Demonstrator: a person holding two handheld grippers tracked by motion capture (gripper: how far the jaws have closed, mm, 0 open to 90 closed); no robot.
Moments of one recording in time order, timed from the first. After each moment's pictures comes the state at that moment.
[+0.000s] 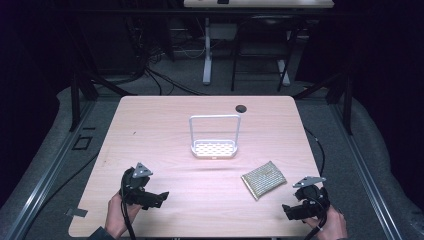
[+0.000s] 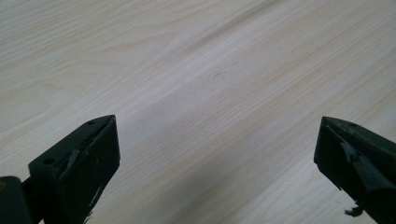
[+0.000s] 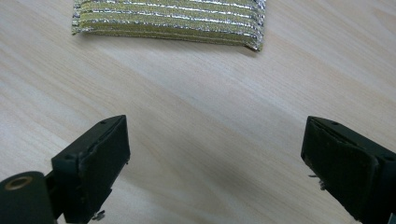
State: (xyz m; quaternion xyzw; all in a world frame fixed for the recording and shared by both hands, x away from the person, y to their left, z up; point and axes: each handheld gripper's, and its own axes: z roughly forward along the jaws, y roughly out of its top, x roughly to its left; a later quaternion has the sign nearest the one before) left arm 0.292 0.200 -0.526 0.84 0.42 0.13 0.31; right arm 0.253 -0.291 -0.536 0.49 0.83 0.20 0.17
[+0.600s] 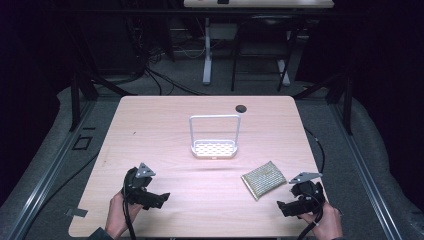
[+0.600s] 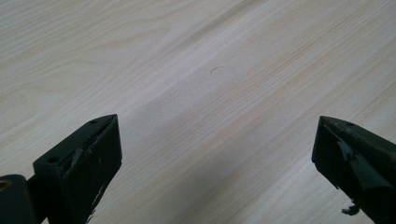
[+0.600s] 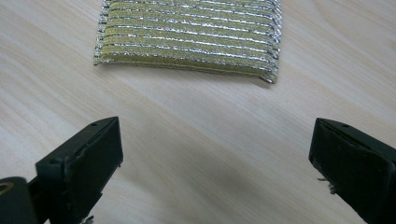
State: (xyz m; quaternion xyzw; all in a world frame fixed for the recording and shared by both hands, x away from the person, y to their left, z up) left arm 0.296 0.199 -0.529 0.85 0.41 0.13 0.30; right arm 0.265 -0.282 -0.534 0.47 0.84 0.23 0.16
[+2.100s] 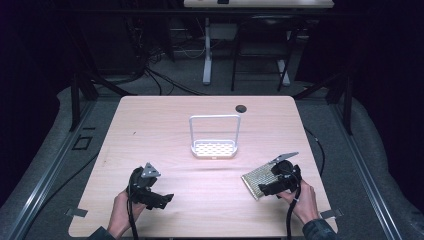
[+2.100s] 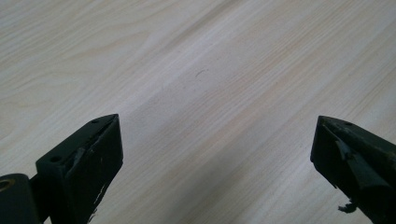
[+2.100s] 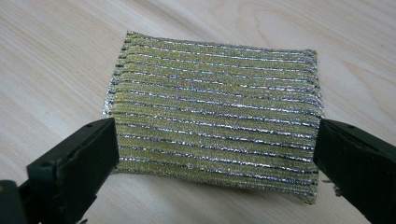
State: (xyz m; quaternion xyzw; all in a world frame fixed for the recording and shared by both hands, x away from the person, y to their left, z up) left arm 0.300 0.188 -0.534 0.87 0.39 0.12 0.29; right arm 0.331 -0.244 -0.543 0.46 0.84 0.24 0.12
